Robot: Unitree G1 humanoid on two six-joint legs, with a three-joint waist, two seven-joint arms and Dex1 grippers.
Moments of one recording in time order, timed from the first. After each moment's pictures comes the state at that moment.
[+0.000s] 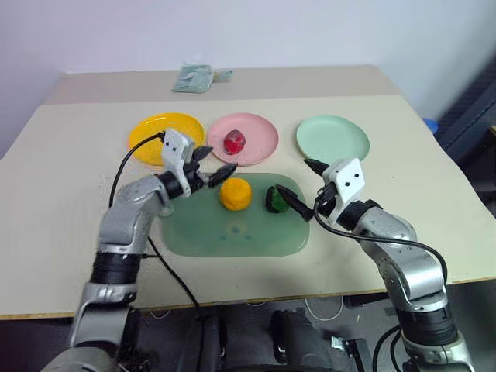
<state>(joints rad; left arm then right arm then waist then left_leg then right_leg) -0.48 0.45 0.02 -0.05 -0.38 0.49 -0.76 -0.22 -0.42 0.04 -0.43 0.28 0.45 0.49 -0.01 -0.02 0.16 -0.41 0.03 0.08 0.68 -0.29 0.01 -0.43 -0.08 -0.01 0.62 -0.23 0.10</state>
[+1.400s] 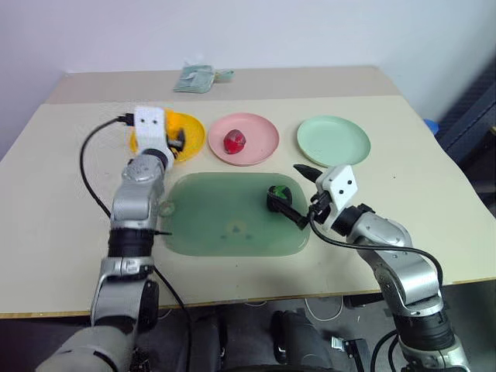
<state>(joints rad) -0.80 0.28 0.18 0.39 -0.03 0.49 0.06 -0.22 -0.40 0.07 -0.42 0.28 0.41 0.53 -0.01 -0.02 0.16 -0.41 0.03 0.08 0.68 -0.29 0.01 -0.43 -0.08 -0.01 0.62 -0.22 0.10</state>
